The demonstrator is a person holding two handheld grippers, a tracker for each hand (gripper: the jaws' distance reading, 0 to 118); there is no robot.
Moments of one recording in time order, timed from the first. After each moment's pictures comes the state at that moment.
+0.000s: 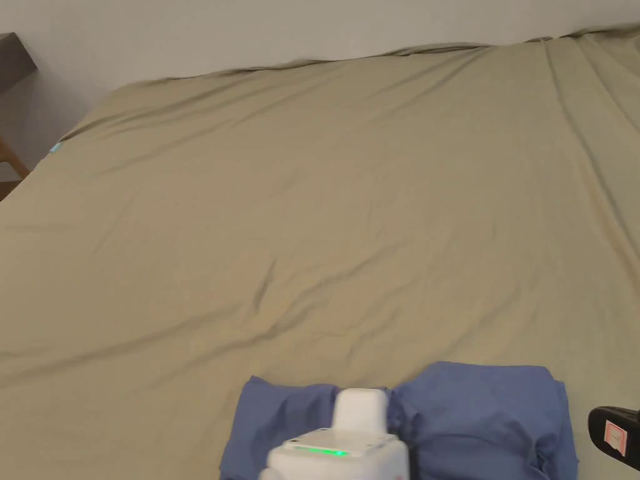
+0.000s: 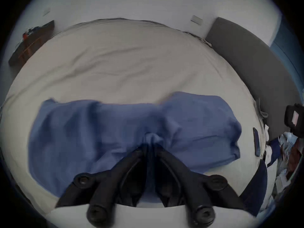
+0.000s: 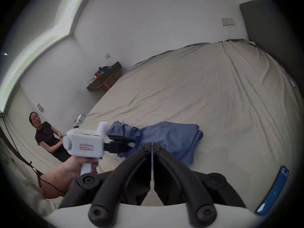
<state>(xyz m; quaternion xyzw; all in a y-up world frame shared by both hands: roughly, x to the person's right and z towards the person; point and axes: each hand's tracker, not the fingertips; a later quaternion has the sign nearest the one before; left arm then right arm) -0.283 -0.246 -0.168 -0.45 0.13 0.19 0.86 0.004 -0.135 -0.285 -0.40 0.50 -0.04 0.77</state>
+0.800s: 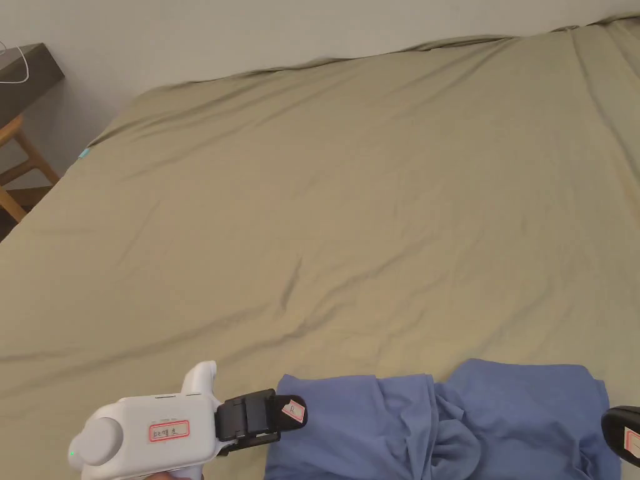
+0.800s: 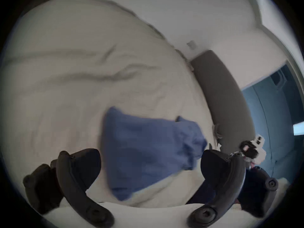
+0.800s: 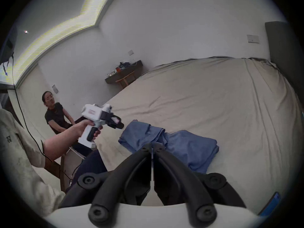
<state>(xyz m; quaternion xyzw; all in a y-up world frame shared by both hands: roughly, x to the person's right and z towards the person) -0.521 -0.253 -0.059 -0.40 0.02 0.42 0.81 -0.011 -0.113 -0.268 -0.33 0.59 0.00 0.73</state>
